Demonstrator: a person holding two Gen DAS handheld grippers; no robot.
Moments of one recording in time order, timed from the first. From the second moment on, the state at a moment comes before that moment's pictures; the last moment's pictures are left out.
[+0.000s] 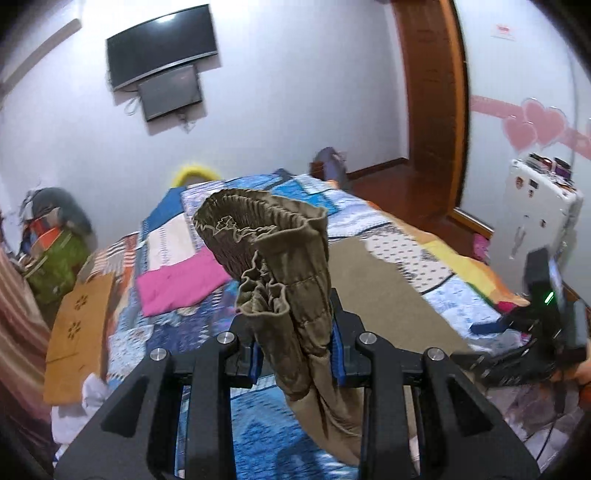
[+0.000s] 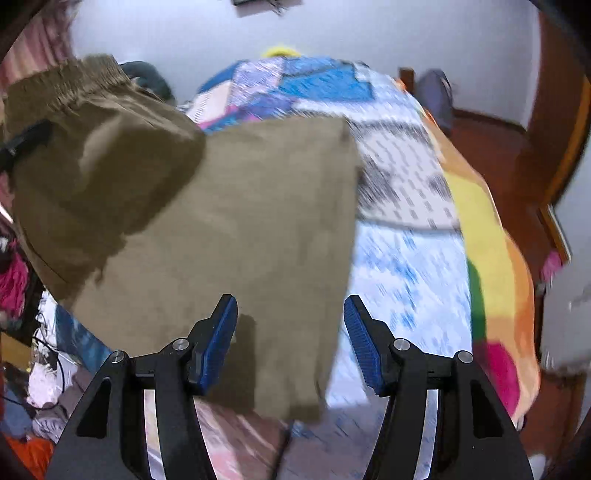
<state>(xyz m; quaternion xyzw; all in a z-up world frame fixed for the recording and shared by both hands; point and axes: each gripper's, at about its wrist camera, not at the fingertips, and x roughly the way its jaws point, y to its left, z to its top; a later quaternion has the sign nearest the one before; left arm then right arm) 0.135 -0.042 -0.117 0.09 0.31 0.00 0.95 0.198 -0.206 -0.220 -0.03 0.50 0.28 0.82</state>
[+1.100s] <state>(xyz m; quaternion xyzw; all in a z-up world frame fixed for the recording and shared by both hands) 0.172 -0.134 -0.161 0.06 0.43 -0.19 0.88 0.176 -0.232 -0.215 -0.02 0.47 0.28 0.83</state>
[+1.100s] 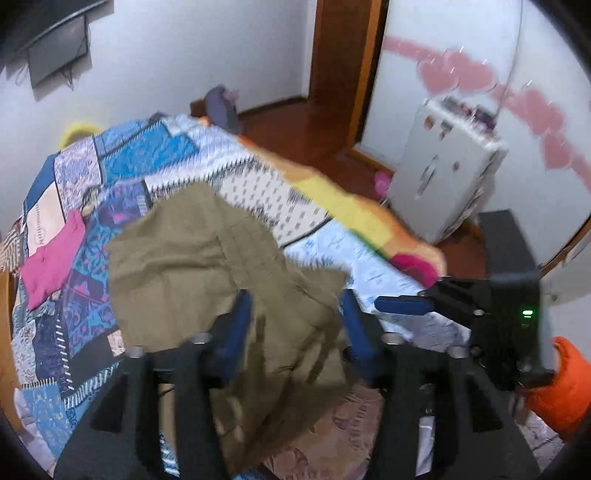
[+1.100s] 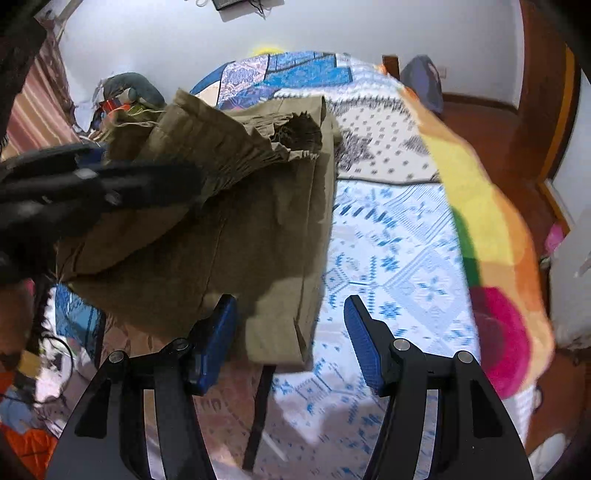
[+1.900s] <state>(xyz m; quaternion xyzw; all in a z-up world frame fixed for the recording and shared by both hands) 0.158 -0.008 -0.190 0.03 0.44 -0.05 0.90 0.192 -0.210 -0.218 0.03 0.45 0.29 0.84</state>
